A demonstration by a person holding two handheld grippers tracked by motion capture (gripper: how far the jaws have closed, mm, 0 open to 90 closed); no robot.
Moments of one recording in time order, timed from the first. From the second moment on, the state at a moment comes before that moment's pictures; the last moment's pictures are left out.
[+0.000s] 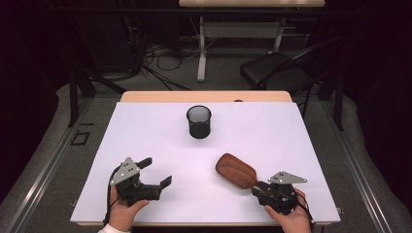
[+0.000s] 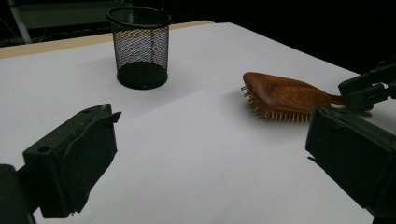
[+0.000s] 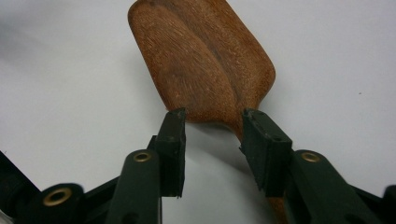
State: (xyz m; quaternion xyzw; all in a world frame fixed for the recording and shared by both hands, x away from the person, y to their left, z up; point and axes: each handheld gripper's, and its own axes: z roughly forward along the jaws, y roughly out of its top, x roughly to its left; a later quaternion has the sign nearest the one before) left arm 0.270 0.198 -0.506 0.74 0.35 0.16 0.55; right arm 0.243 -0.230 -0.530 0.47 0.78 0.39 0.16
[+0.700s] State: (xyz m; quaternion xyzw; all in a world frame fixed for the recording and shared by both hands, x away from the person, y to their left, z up) left arm 0.270 0.198 -0.506 0.74 0.35 0.16 0.55; right arm 0.247 -0.238 -0.525 0.42 0.78 0.42 0.20
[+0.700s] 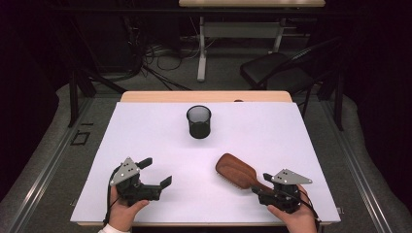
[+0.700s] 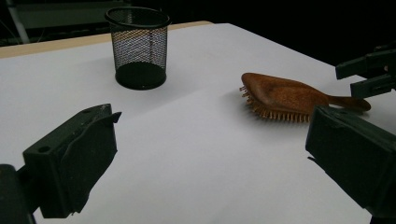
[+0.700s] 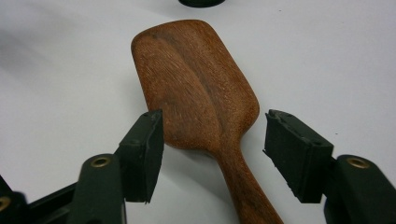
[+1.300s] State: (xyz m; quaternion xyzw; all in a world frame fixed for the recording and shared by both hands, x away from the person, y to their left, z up) left arm 0.270 0.198 -0.506 0.74 0.35 0.16 0.55; right arm 0.254 -0.240 -0.528 0.43 0.79 0.38 0.21
